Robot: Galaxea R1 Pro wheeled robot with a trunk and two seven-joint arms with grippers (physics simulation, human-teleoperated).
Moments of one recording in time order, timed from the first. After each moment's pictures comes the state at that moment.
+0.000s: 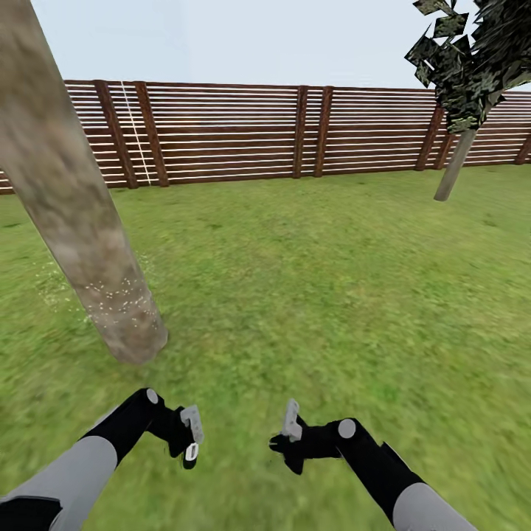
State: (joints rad) left arm -0.76 0.10 -0.11 -0.45 -0.80 0.14 -1.00; right arm -0.57 -0.01 0.39 -0.69 0.35 -0.08 0.86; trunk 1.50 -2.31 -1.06
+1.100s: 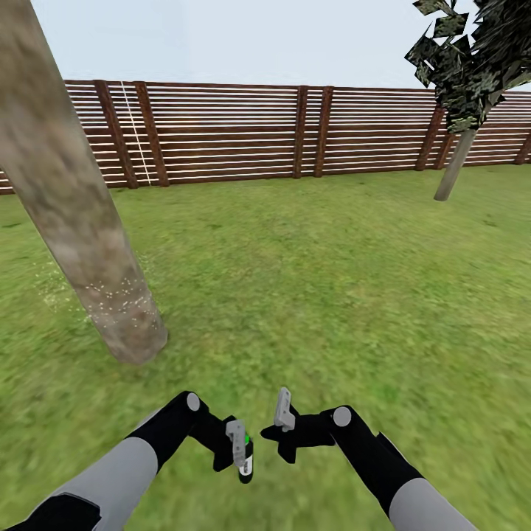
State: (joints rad) left arm -0.75 -0.06 -0.25 -0.45 -0.74 -0.07 -1.12; right arm -0.57 0.00 0.40 -0.81 0.35 -0.05 0.92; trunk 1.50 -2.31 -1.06
